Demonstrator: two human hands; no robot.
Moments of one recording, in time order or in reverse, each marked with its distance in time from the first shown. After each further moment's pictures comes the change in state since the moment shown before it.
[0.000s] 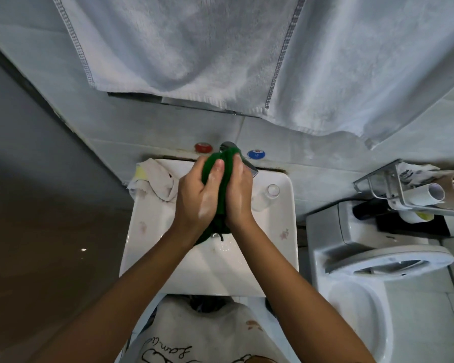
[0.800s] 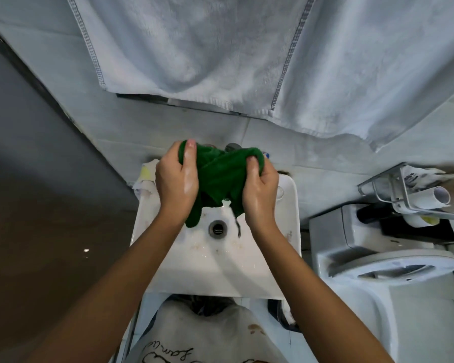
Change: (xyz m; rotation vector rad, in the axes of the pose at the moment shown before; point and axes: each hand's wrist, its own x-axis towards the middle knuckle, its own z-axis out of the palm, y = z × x) left_hand 0.032 -0.008 -0.026 0.184 0.267 -0.040; right_hand 0.003 0.001 -0.022 -0.067 0.063 -0.191
